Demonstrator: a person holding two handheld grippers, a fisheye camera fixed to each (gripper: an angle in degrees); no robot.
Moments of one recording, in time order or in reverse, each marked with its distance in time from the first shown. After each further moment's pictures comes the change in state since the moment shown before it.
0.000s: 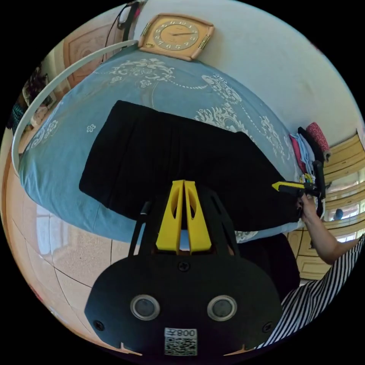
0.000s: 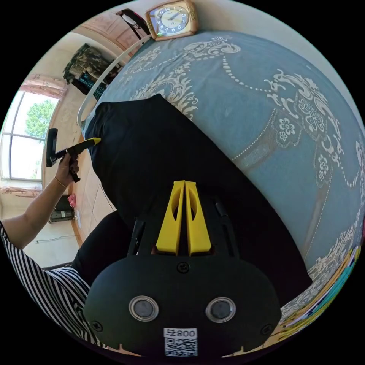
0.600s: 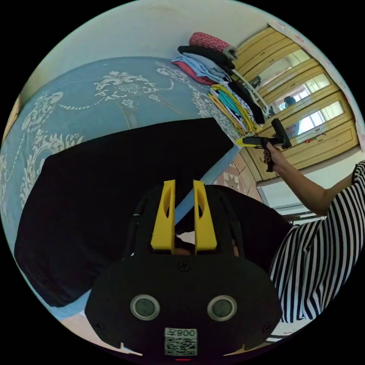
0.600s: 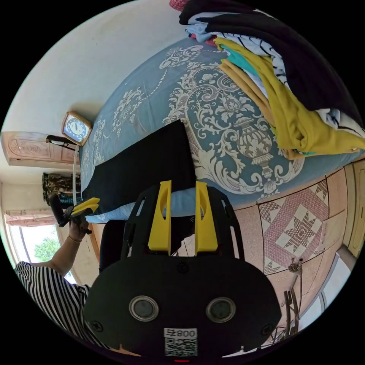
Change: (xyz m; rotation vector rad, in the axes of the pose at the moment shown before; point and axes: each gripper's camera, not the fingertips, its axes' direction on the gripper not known) left arm 0.371 -0.014 0.110 -0.269 0.333 0.733; right arm 0.178 0.353 -0.053 0.374 -0.082 0.816
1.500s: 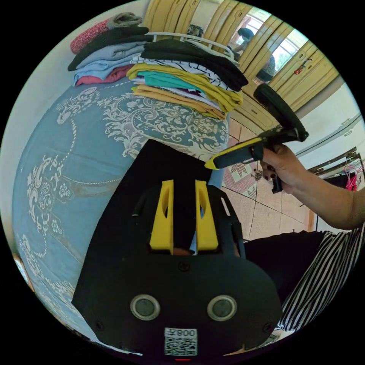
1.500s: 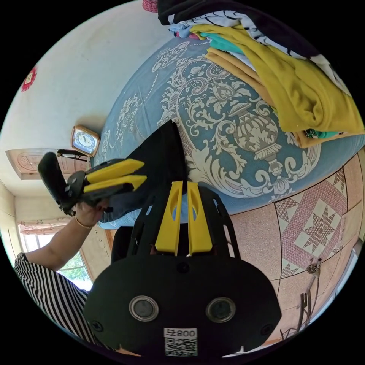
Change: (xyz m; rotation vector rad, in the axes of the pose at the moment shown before) left arm 0.222 -0.295 0.213 -0.203 -0.117 0.512; right arm 0.156 0.032 0.013 0.007 -0.145 0.076
